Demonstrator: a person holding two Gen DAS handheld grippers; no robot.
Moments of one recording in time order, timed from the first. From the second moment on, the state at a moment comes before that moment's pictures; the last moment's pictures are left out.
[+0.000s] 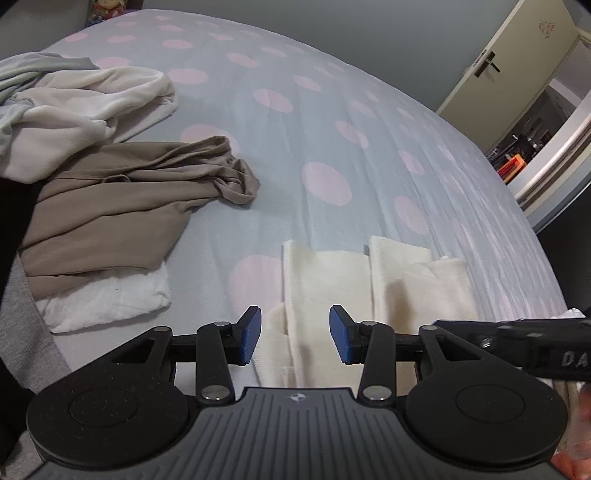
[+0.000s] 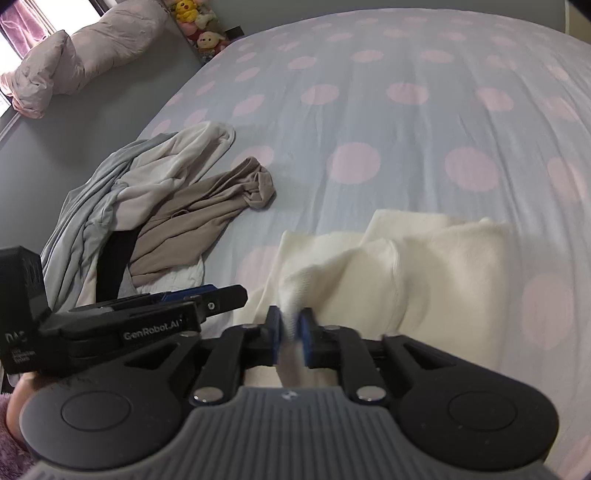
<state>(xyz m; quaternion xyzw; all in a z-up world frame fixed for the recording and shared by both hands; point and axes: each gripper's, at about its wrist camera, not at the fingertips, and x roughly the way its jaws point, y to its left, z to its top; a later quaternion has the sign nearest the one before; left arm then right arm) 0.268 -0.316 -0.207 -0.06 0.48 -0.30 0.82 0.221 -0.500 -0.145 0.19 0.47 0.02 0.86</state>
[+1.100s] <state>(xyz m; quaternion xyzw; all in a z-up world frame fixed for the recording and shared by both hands) 0.192 -0.335 -0.210 -0.02 0.59 -0.34 0.73 0.034 -0.514 -0.177 0.10 0.43 -0.03 0.90</state>
